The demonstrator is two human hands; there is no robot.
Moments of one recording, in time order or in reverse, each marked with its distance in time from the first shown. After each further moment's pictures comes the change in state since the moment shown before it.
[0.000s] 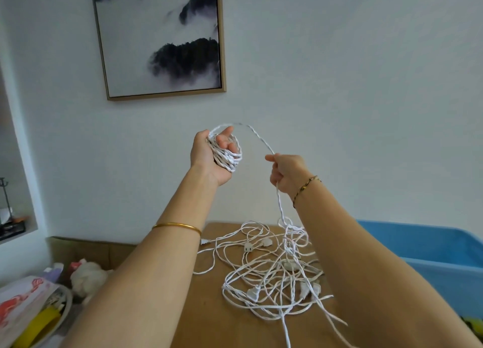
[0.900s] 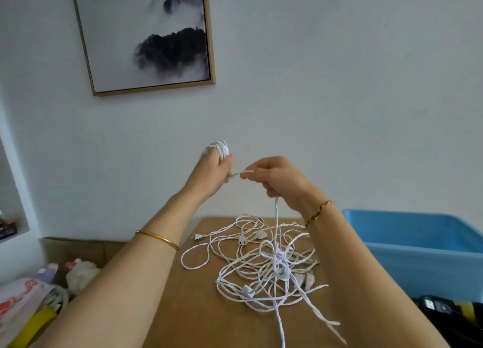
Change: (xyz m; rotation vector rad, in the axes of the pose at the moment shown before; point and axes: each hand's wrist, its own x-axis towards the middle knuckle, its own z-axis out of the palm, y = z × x) left_hand 0.017 -0.027 -0.044 1.565 -0.137 0.609; right_hand -0.050 0.007 -0.032 -0.617 -0.396 -0.297
